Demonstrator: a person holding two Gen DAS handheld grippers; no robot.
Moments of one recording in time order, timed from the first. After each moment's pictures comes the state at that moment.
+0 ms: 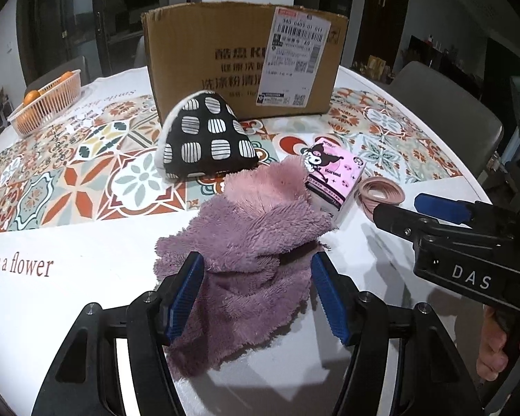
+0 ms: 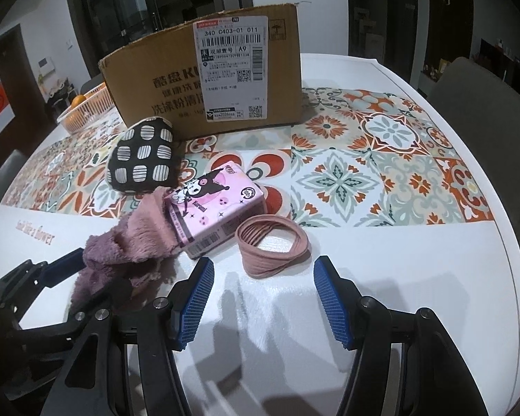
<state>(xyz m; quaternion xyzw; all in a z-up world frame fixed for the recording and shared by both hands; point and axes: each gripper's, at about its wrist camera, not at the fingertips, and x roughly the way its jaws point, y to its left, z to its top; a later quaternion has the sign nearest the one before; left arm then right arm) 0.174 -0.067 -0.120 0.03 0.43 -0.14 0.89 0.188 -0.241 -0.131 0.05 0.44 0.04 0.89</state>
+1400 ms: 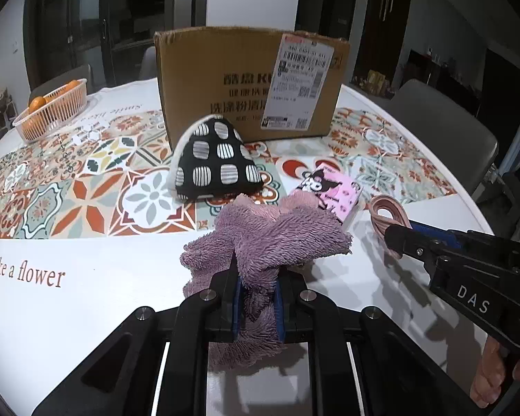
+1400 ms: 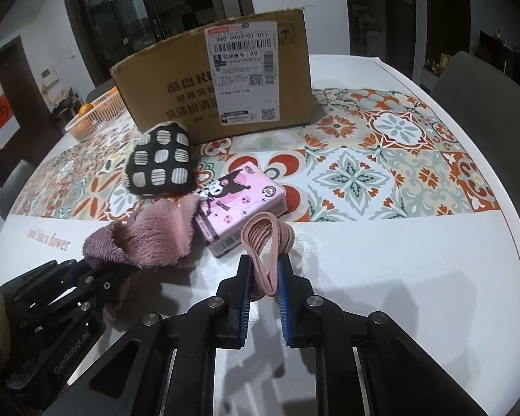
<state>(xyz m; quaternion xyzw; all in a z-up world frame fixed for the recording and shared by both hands) 0.171 -0.058 -0.099 0.02 0.40 -0.14 0.91 0.174 -0.231 -0.119 0.07 0.43 0.05 0.90</state>
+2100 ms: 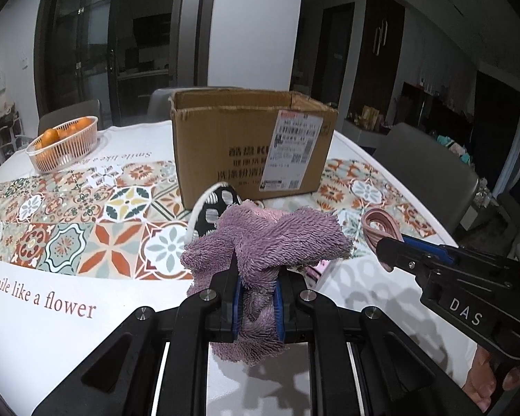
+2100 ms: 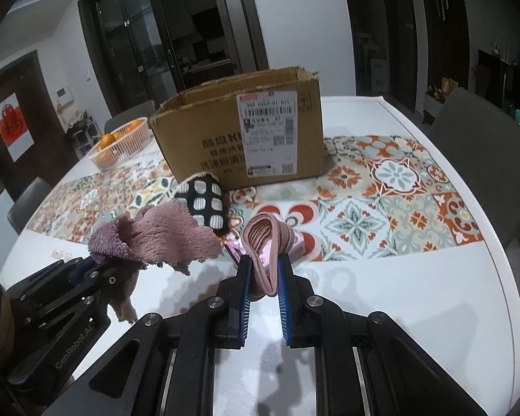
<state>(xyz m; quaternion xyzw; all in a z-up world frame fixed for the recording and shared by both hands) 0.155 -0.046 -0.039 -0.01 0.33 -0.15 0.93 0.155 -0.223 -0.064 0.08 0.36 0.06 0.93</state>
